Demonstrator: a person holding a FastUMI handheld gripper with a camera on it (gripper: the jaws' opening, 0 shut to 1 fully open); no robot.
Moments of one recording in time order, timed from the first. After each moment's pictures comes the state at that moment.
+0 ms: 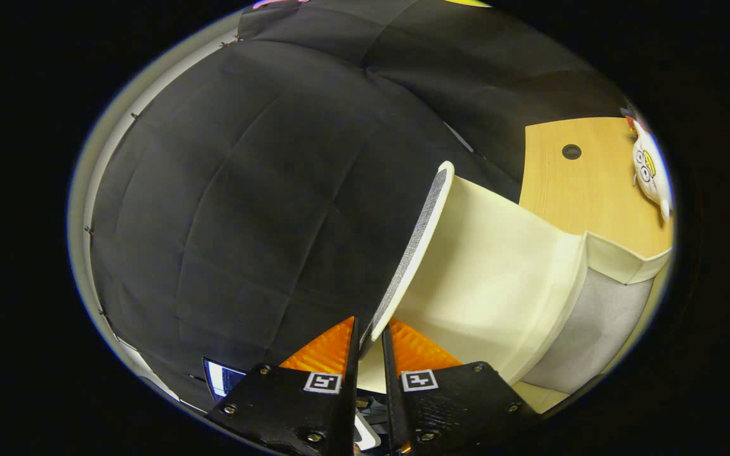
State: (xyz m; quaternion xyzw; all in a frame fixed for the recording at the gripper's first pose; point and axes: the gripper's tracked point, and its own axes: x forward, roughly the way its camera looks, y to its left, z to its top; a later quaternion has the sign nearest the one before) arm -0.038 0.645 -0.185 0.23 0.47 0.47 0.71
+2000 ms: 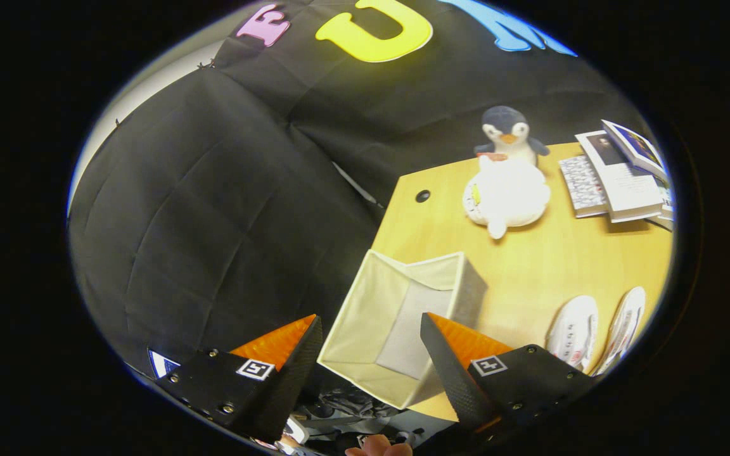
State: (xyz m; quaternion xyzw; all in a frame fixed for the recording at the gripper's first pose) arm -0.004 0.342 -0.213 0.19 0.42 0.29 0.84
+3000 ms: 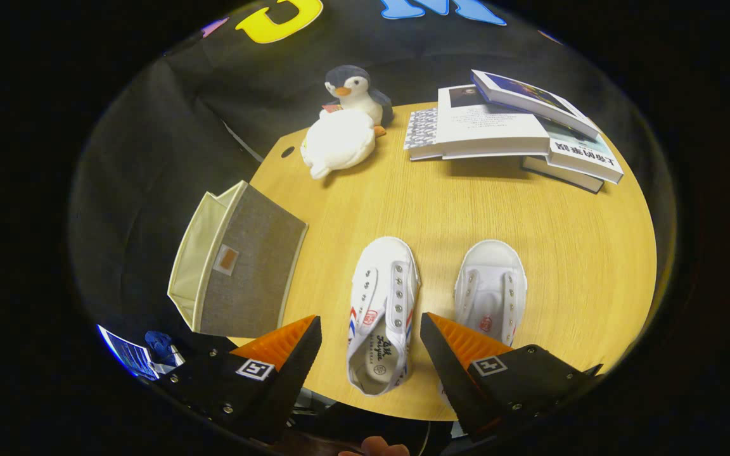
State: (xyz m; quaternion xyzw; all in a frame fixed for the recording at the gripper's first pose) arm -0.040 0.116 -0.353 0.07 0.53 0.15 0.83
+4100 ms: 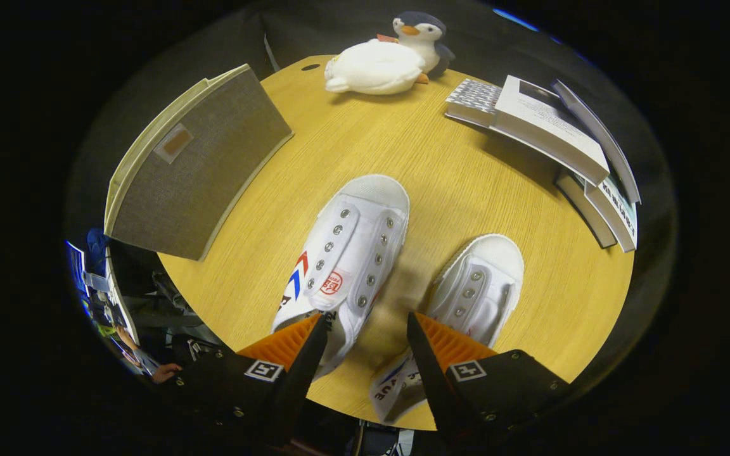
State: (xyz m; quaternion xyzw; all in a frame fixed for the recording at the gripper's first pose) arm -0.037 0.091 -0.413 -0.15 0.59 0.18 0.77
